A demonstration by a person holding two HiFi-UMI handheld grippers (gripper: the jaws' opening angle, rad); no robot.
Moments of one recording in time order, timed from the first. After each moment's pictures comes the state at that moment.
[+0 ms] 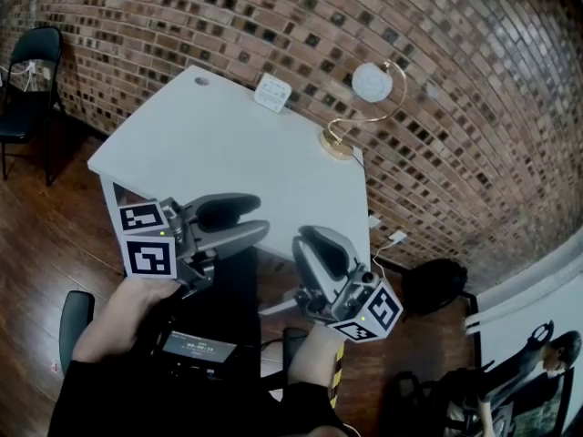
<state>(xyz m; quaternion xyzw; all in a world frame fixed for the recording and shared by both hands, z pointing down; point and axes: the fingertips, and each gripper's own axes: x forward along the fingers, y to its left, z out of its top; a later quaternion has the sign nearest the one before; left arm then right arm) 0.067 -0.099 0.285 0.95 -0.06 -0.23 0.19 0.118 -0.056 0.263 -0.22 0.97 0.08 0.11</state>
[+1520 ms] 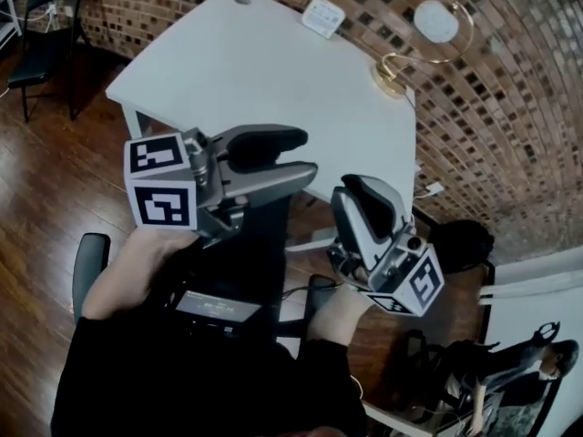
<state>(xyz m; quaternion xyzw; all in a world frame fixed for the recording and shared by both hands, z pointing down) 0.071 -0.097 0.284 0.95 -0.06 -0.23 0.20 0.109 -0.053 0.265 -0.20 0.97 0.08 0.11</state>
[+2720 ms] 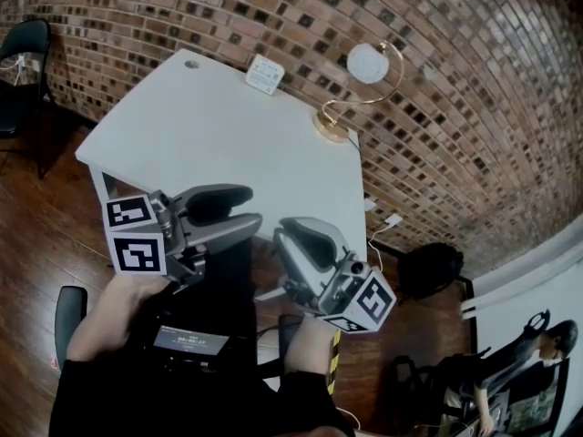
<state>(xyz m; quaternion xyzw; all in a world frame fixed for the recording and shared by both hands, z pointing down) 0.071 -0.096 0.288 0.95 -0.06 -0.22 0.20 0.102 -0.053 0.266 -0.20 0.97 0.10 0.10</state>
